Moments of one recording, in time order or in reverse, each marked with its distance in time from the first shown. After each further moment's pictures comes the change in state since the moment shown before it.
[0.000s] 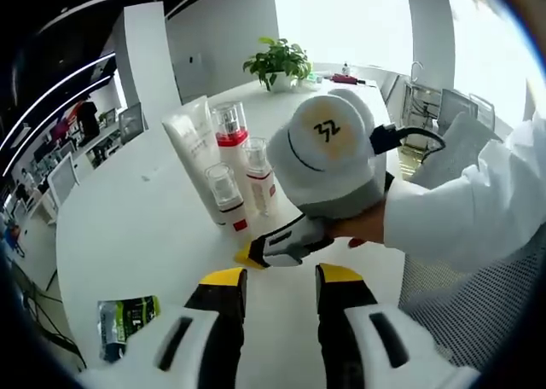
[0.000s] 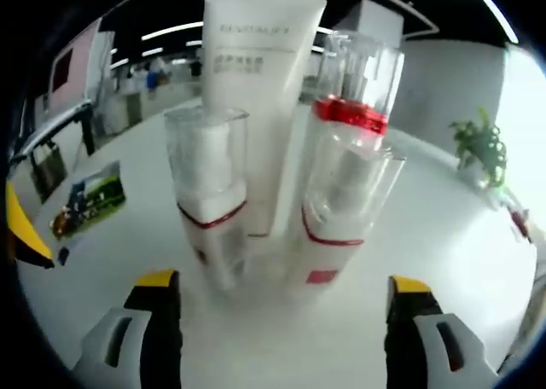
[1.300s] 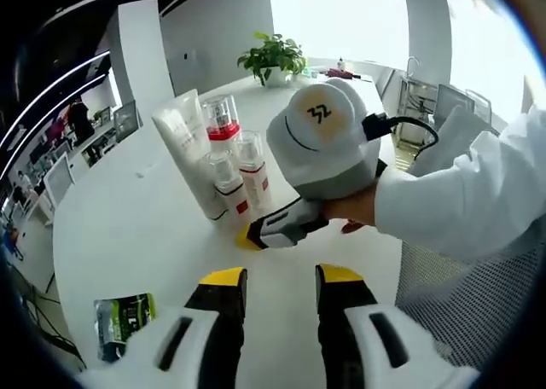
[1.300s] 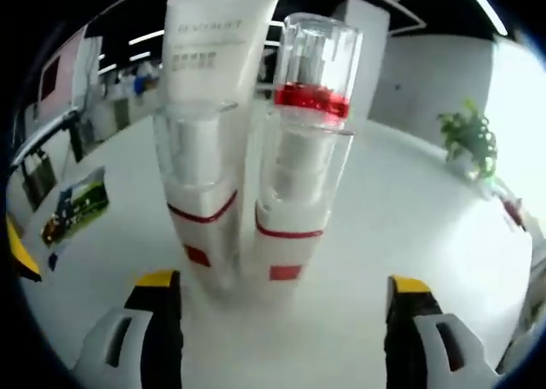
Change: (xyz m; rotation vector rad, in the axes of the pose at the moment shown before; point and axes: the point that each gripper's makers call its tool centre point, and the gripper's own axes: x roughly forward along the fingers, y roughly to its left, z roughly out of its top) left arm 0.002 -0.005 -0.006 0.011 0.027 -0.017; right arm 0.004 -0.026 0.000 0.062 -0.011 -0.062
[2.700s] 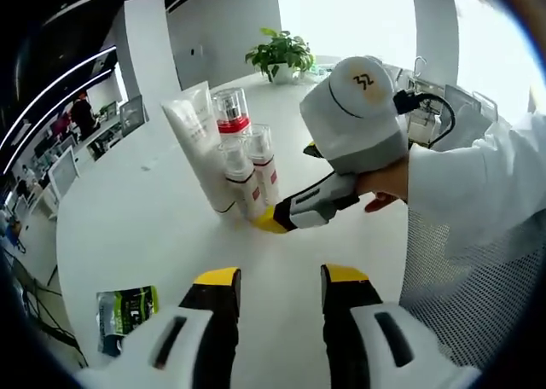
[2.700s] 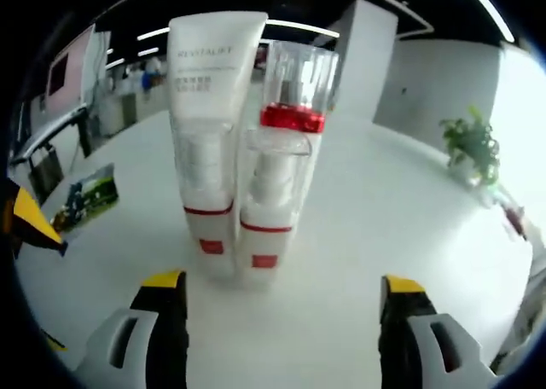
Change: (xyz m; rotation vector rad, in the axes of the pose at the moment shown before) left arm -0.001 0.006 -0.006 -0.023 0.017 0.025; right arm -0.025 -0.016 0.002 -0.048 0.012 0.052
